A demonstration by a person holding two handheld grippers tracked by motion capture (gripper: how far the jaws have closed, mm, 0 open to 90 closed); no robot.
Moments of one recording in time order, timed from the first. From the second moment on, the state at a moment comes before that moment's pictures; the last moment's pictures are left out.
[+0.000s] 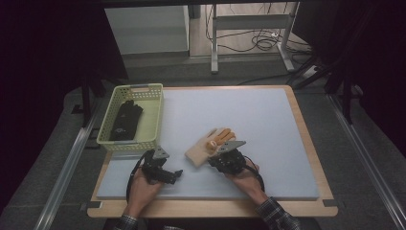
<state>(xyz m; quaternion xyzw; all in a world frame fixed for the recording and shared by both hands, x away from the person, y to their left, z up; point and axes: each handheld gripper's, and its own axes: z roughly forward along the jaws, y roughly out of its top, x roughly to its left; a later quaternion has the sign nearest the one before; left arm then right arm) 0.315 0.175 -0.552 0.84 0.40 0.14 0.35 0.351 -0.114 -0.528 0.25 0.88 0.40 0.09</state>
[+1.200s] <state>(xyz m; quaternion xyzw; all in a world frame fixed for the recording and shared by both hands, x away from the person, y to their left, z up) 0.327 0.152 -0.516 0.85 0.35 0.09 0.37 0.369 -0.237 -0.531 0.37 0.84 0.35 0.19</state>
